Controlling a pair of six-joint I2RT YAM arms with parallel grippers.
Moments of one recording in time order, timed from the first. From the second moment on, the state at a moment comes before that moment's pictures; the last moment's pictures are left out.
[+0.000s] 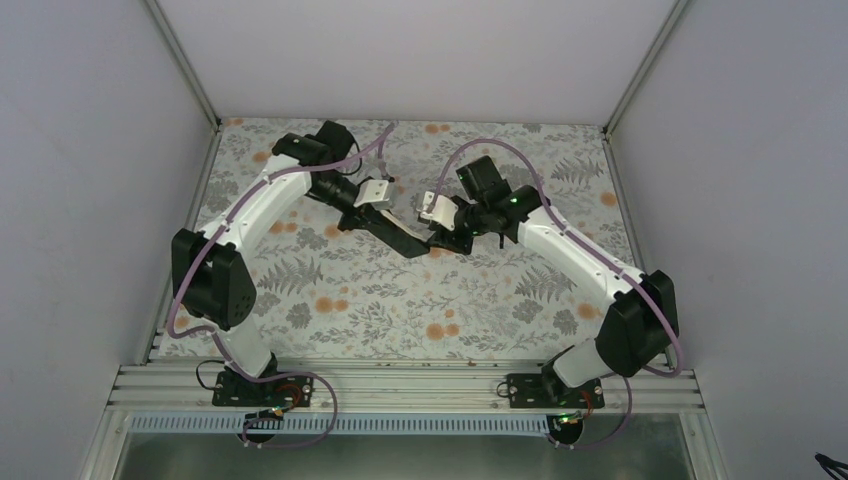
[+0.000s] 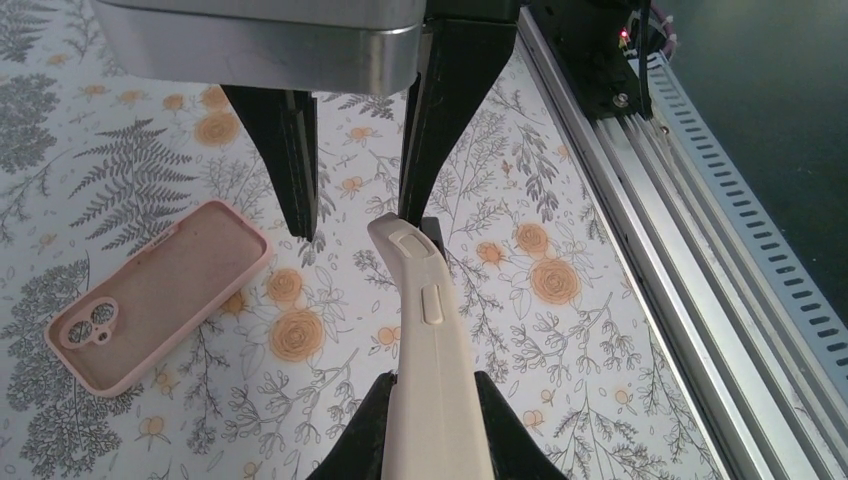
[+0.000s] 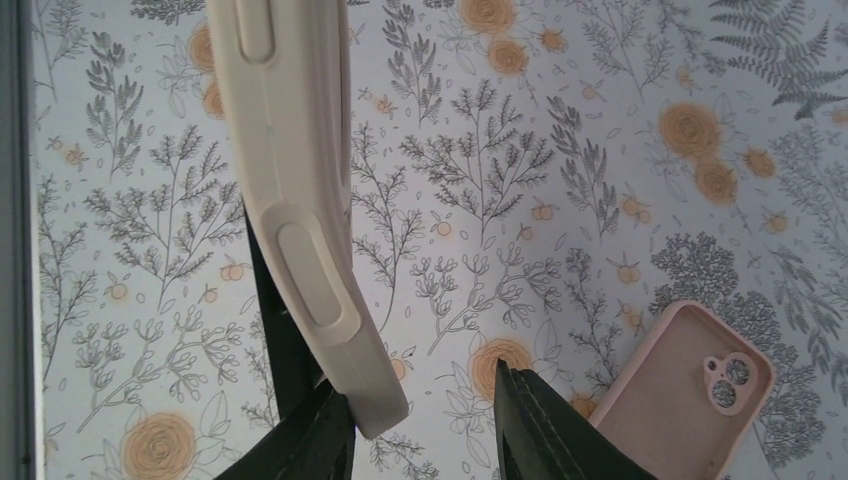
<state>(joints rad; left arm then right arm) -0.42 1.73 1.61 -1.26 0.93 1.24 0.60 1.49 1.26 -0.75 -0.40 -0.68</state>
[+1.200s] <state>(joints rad) -0.38 1.83 1.71 -1.40 1.09 1.25 0.59 1.74 1.62 -1.03 -0.68 -0.56</state>
